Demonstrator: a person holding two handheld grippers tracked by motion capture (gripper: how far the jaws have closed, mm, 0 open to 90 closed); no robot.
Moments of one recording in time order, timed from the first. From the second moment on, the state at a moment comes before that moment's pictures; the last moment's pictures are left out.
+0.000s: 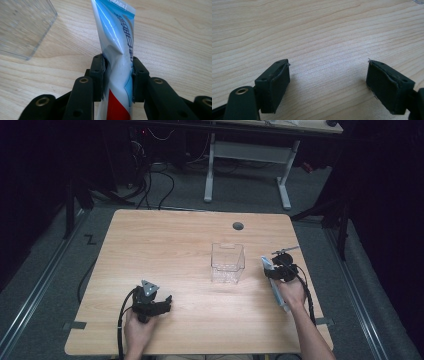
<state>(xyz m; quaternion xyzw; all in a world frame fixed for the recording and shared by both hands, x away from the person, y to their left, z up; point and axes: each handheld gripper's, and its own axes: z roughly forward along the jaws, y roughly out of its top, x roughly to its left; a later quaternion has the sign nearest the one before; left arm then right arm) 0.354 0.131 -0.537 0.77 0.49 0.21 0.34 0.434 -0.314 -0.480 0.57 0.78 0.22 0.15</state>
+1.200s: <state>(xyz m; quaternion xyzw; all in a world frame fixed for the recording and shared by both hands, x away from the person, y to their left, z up) 0.354 0.131 -0.537 0.77 0.49 0.21 0.34 0.384 -0.321 -0.430 0.52 0.76 0.35 0.16</state>
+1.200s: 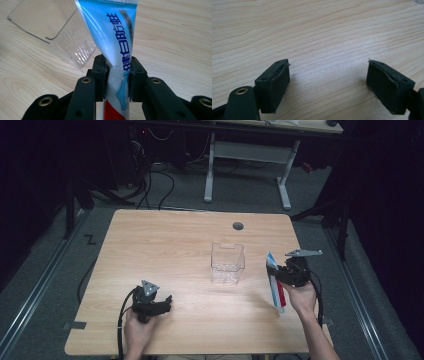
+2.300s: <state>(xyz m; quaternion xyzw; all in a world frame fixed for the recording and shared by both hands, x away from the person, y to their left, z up) 0.354 0.131 -0.537 0.77 0.49 0.21 0.34 0.368 -0.289 -0.397 0.45 0.77 0.42 0.14</state>
